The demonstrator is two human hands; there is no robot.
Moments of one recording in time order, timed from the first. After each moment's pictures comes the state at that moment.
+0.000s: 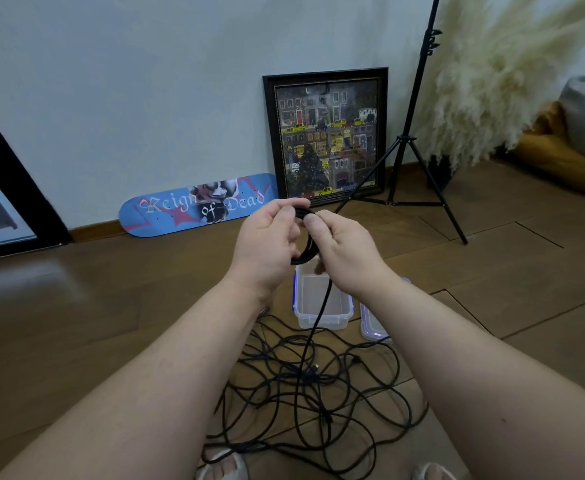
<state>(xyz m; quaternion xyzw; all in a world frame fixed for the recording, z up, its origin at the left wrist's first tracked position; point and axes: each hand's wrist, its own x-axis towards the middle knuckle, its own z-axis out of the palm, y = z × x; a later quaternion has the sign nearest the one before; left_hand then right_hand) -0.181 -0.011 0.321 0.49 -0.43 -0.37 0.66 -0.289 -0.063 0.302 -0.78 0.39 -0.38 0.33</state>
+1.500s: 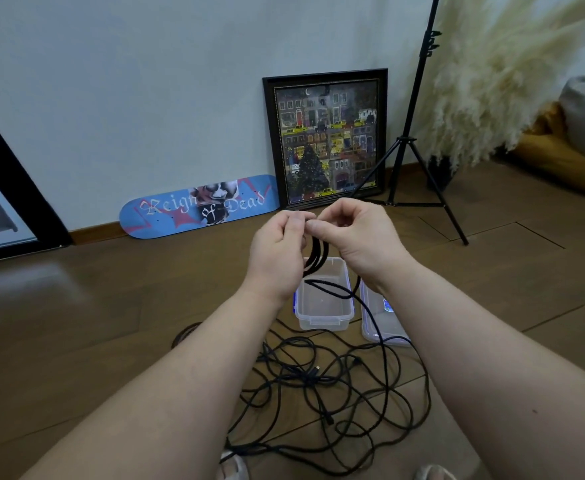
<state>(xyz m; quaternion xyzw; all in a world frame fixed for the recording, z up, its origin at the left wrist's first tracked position) -0.185 -0.020 0.301 0.55 -0.47 -0.29 0.63 -0.300 -0.069 0.319 -0.69 0.35 -0.45 0.45</state>
